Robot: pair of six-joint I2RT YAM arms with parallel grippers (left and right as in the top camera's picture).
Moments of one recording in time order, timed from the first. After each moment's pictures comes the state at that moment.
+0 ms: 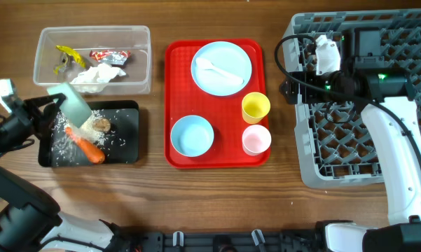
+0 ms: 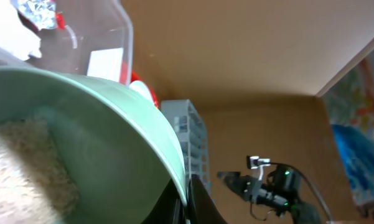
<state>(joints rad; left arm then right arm) 0.83 1.80 1.33 -1.41 1.40 0.51 0.04 1.48 1.38 -1.01 -0.31 -0.03</state>
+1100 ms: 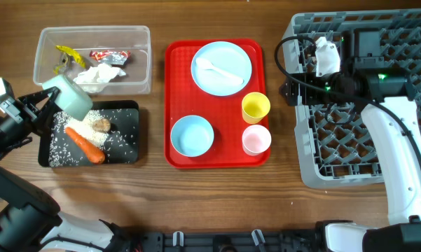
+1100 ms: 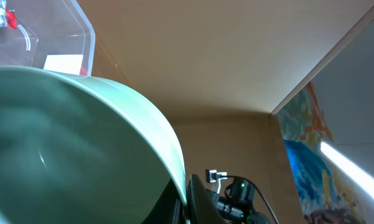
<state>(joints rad) 0.83 1.80 1.33 -1.51 1.54 0.51 0.04 1.48 1.38 -1.03 -0.31 -0.03</state>
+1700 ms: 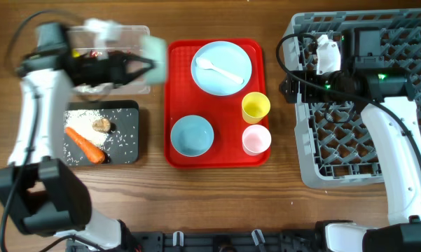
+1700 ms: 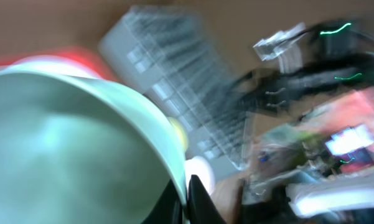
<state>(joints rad) 0.11 1.74 1.48 -0.91 1.23 0.31 0.04 1.48 1.38 -1.01 -0.31 0.01</state>
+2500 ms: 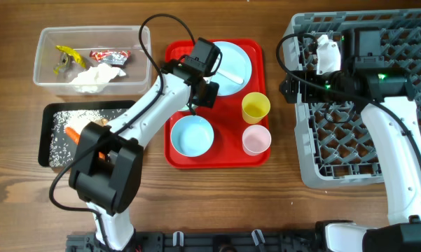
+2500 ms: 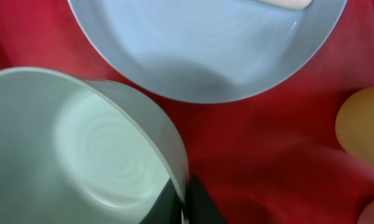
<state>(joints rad) -0.51 1.95 1.48 -0.78 -0.03 -0.15 0.04 1.48 1.38 -1.01 -0.31 0.01</state>
